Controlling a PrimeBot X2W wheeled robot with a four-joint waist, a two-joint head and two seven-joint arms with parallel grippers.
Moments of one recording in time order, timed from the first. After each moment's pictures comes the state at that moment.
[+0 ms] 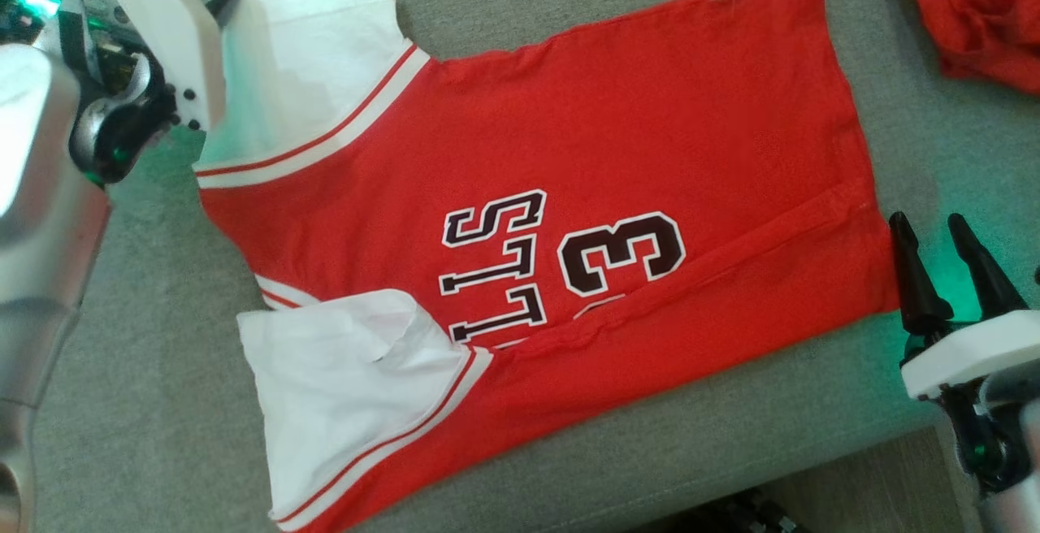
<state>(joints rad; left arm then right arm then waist) -1.02 0.47 -0.59 0.54 -0.68 -0.13 0.65 -0.12 -0.30 0.02 0.23 0.51 0.13 0.02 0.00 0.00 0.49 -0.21</state>
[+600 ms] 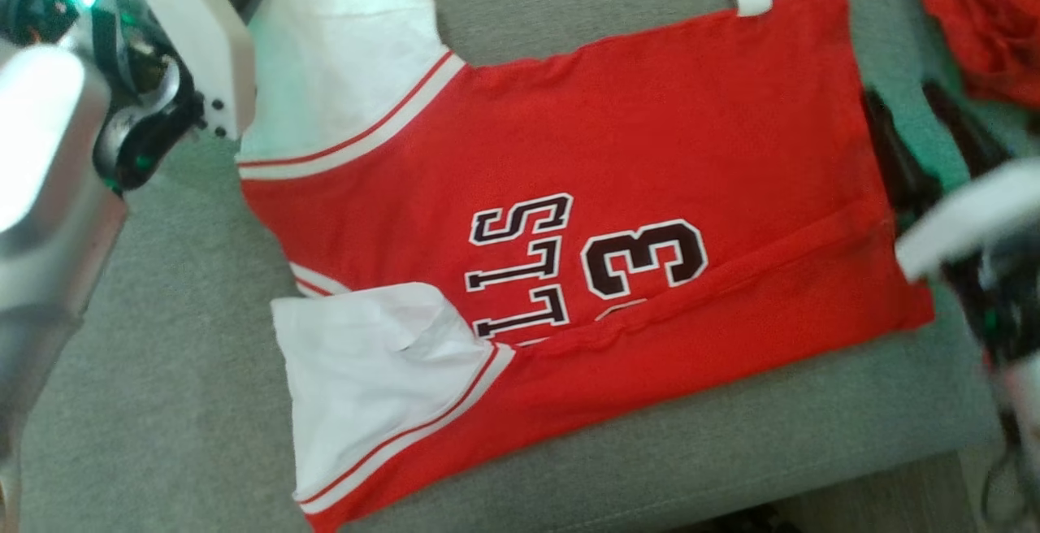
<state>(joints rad) -1.04 0.51 -0.72 0.45 -0.73 -0.13 0.55 -0.39 -0.38 0.14 0.19 0.56 0.13 0.22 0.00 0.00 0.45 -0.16</state>
